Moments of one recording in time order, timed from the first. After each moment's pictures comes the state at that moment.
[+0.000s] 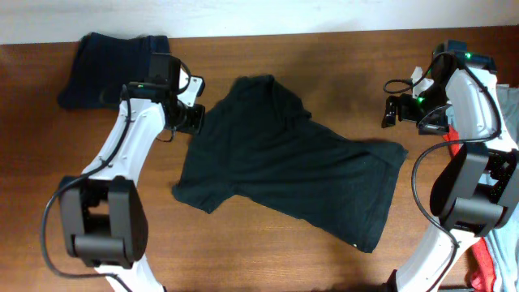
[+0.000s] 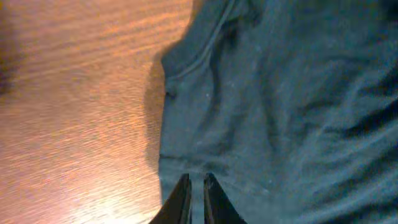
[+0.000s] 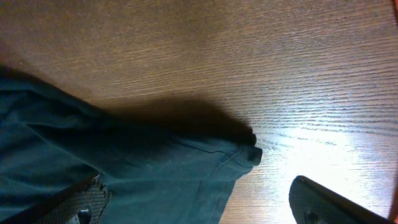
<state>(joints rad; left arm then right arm) -0.12 1.94 1.53 -0.83 0.15 0.13 -0.26 2.09 1.81 -1.28 -0.14 -0.07</state>
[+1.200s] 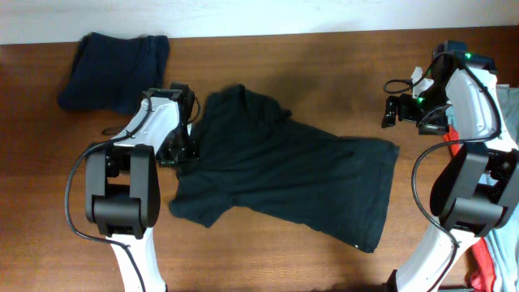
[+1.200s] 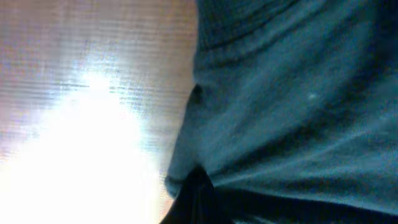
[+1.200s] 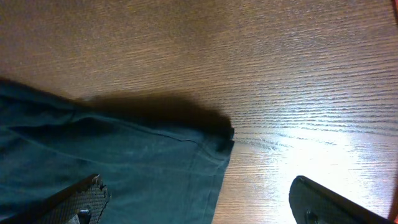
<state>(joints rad) -0.13 2.16 1.55 -1.17 -0.08 -0.20 -0.26 2.09 1.81 -1.28 -0.14 -0.07</state>
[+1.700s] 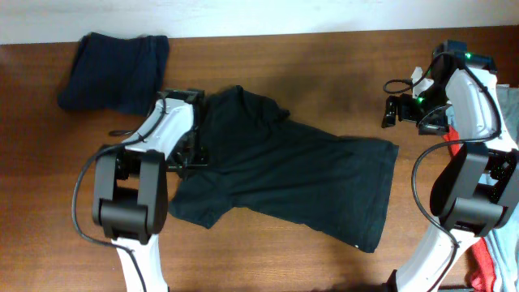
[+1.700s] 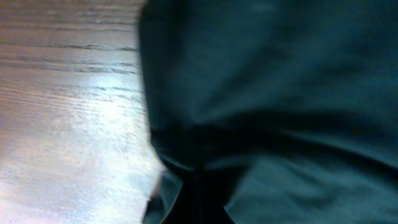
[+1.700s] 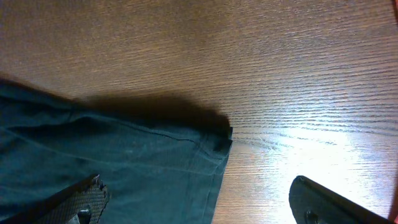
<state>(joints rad) -0.23 2.11 1.54 -1.27 -0.14 -0.28 -0.26 2.09 1.81 -1.28 -0.14 -0.07</state>
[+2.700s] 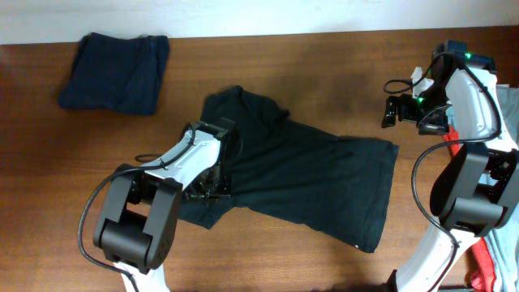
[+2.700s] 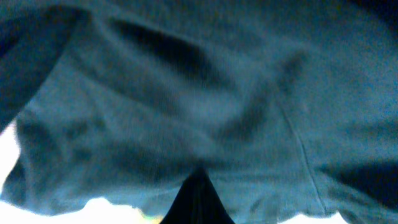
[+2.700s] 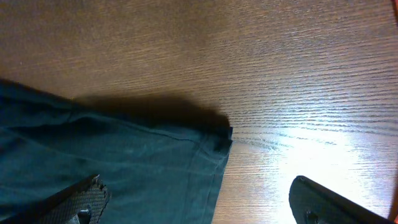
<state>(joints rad) -0.41 1.97 1.23 -1.10 -0.07 -0.40 -0.26 2.09 1.81 -1.28 -0.14 -0.07</state>
